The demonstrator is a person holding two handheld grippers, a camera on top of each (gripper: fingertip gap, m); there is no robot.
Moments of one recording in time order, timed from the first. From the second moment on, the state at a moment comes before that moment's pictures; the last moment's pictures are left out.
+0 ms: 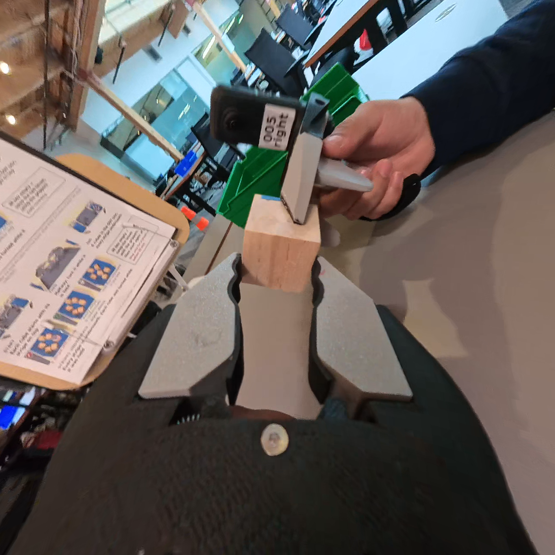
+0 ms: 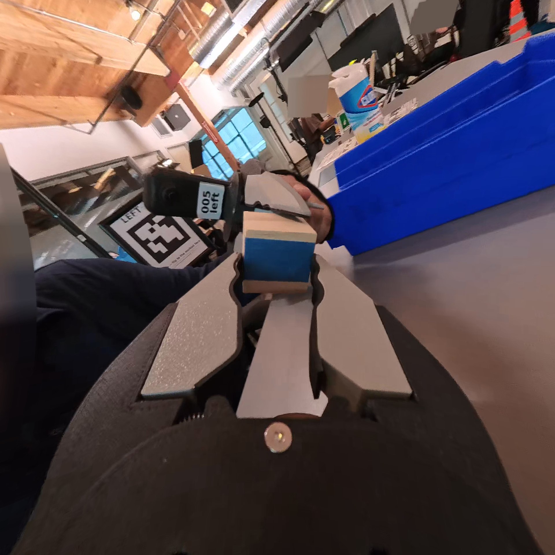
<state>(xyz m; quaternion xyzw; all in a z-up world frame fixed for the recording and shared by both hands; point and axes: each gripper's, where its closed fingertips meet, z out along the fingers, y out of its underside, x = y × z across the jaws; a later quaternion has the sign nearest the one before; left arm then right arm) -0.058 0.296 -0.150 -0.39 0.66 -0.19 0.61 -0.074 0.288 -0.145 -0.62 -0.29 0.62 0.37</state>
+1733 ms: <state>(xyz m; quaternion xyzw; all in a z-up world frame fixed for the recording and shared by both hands) -0.240 0.396 -0.208 -0.76 0.32 -0.03 0.57 0.201 0.277 -0.235 -0.89 -0.13 -0.08 0.44</state>
